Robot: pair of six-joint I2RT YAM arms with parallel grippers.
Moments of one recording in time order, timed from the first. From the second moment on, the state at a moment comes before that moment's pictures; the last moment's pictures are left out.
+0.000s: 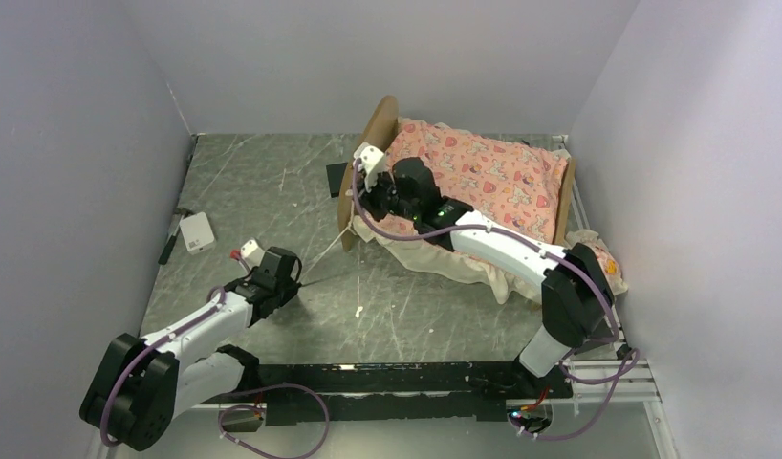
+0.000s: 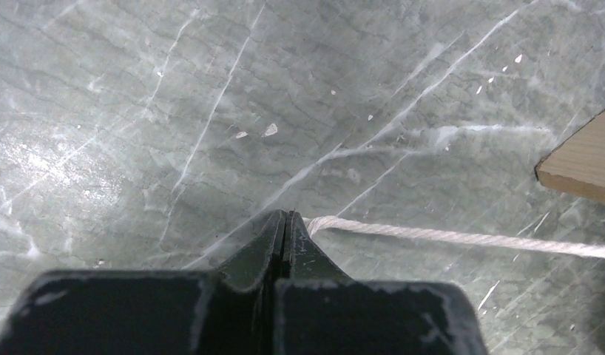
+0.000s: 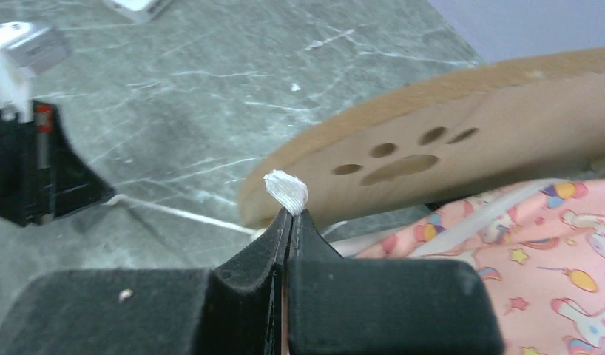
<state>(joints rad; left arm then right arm) -0.43 1.06 0.38 -0.29 -0.38 -1.09 0.76 1.64 1.27 0.06 -0.17 -0.14</state>
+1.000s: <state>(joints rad) -0.43 0.70 0.96 -0.87 -0.54 -0.74 1.16 1.44 0.84 0.19 0.29 -0.51</state>
